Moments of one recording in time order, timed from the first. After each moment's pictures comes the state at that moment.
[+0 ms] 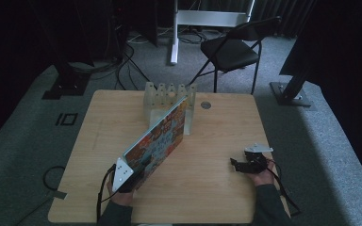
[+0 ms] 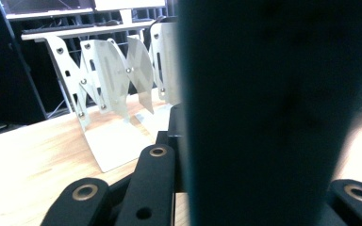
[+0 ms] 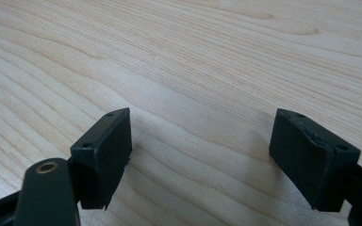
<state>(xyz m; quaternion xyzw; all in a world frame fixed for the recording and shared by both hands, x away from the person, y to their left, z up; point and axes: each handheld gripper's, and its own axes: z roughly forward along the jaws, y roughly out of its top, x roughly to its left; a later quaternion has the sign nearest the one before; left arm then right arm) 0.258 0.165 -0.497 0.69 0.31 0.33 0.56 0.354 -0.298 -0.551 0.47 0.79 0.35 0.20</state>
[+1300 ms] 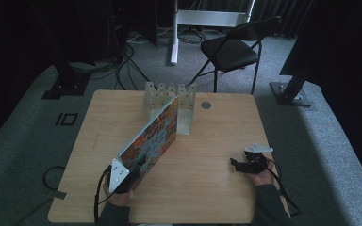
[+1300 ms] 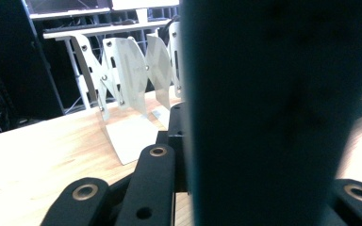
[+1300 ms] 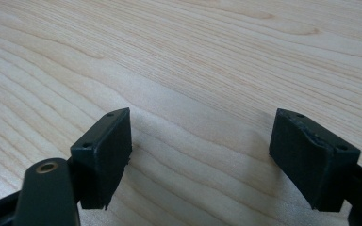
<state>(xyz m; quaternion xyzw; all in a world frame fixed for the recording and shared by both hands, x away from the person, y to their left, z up) 0.255 0.173 -0.497 0.68 0.33 0.35 0.56 0.354 -0.298 -0.551 0.47 0.79 0.35 0.20</state>
